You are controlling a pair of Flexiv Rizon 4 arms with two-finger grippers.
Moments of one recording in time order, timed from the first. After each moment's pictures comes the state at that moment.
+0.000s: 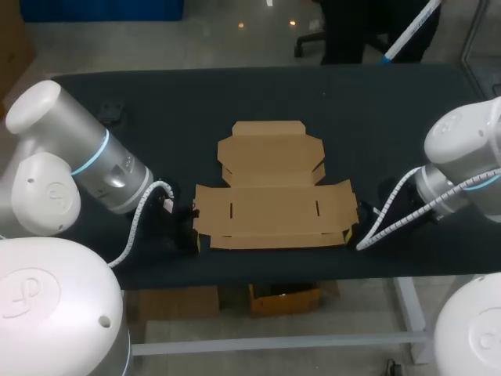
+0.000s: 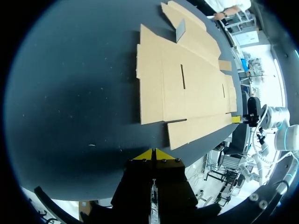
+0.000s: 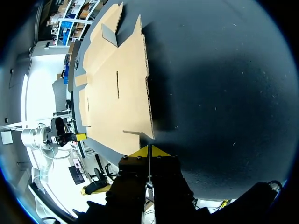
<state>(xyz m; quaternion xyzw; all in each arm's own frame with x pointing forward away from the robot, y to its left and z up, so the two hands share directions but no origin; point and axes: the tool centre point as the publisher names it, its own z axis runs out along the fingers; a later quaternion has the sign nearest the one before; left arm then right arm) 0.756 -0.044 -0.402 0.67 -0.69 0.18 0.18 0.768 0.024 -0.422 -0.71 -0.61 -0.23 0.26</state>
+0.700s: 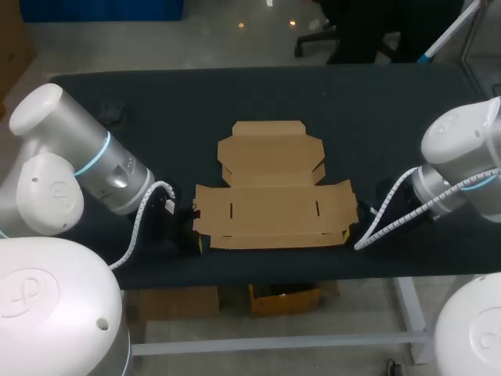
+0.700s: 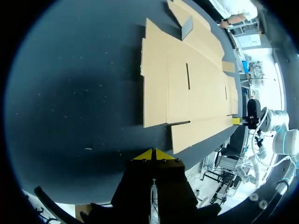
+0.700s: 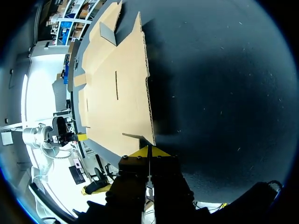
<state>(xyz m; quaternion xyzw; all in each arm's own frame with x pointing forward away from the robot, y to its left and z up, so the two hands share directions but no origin) 0.758 -0.048 -0.411 0.68 -0.68 0.18 0.20 0.771 0.028 -0.426 -0.71 -0.61 -0.23 0.26</state>
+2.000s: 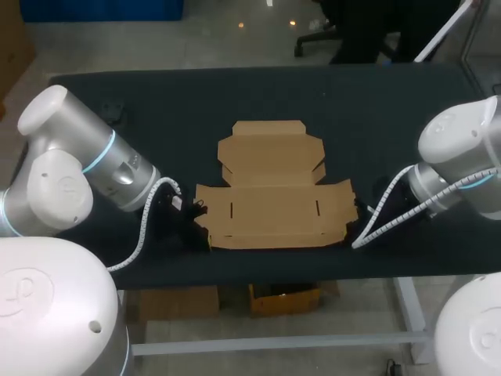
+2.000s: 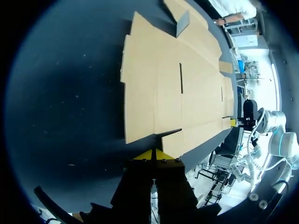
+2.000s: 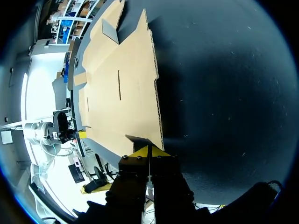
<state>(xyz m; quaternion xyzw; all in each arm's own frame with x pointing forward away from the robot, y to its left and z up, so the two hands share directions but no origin) 0.768 -0.067 -0.414 0.67 -0.68 0.19 0.23 0.775 0.033 -0.426 -0.70 -0.62 -0.23 0.27</state>
